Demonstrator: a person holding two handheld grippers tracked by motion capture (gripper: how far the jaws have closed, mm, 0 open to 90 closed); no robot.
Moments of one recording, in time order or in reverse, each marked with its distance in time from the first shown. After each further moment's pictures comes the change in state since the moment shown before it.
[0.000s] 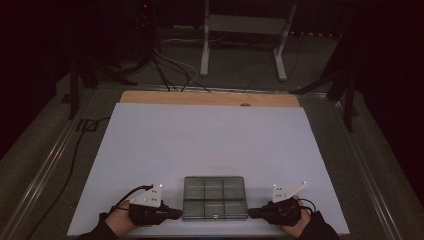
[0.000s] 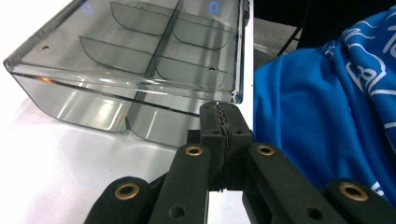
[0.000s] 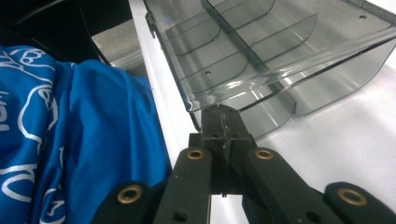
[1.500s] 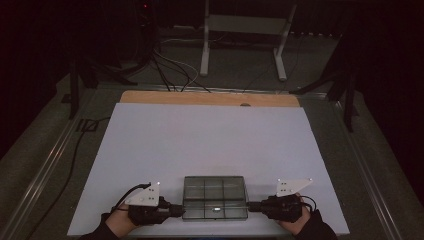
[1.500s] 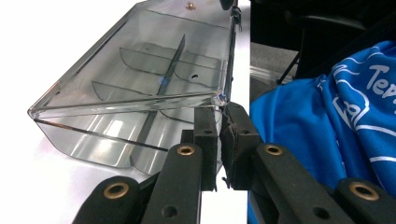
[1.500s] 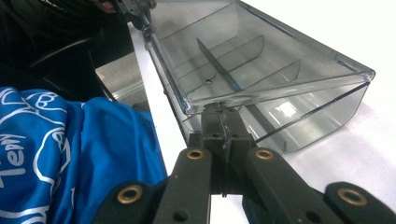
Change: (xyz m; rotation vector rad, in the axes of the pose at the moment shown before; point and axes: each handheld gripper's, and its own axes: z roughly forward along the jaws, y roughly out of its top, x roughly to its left) left arm -0.007 0.011 -0.006 -0.093 0.028 0.020; right arm 0.000 0.011 -0.008 -0.122 -0.005 0.029
